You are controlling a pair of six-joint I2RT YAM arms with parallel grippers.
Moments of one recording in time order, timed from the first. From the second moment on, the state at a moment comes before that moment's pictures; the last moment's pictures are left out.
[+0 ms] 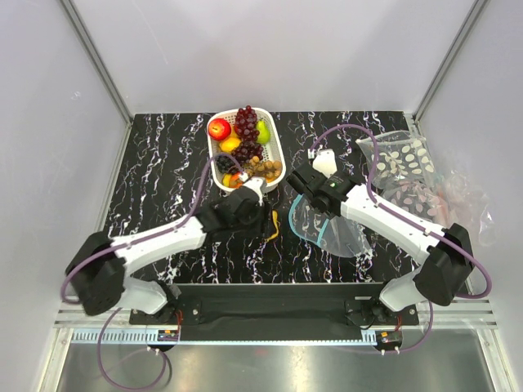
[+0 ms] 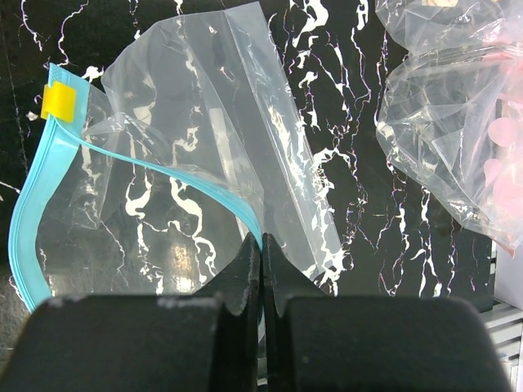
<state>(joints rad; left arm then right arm) -0.88 1.39 0.86 -0.28 -0.03 -0.63 0.79 1.47 1.28 -1.01 0.71 0.59</state>
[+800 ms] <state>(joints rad) -0.92 1.48 1.04 -0.09 0.08 -0.69 0.79 1.43 1.28 -0.99 0.64 0.59</state>
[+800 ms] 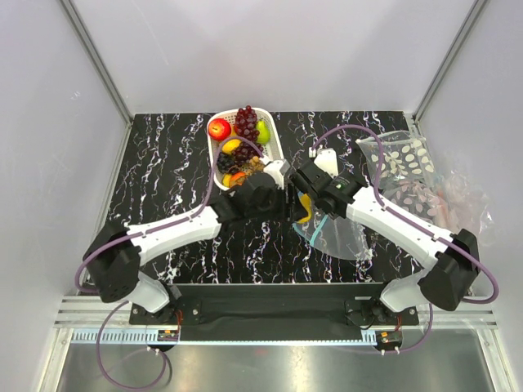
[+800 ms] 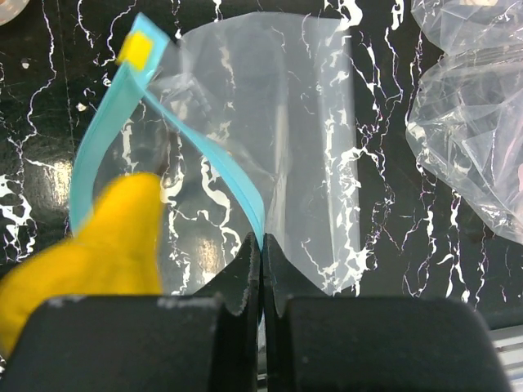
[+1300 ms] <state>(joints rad) -1.03 1.59 1.11 -0.08 0.05 -0.70 0.79 1.39 1.28 -1.03 0.65 0.57</state>
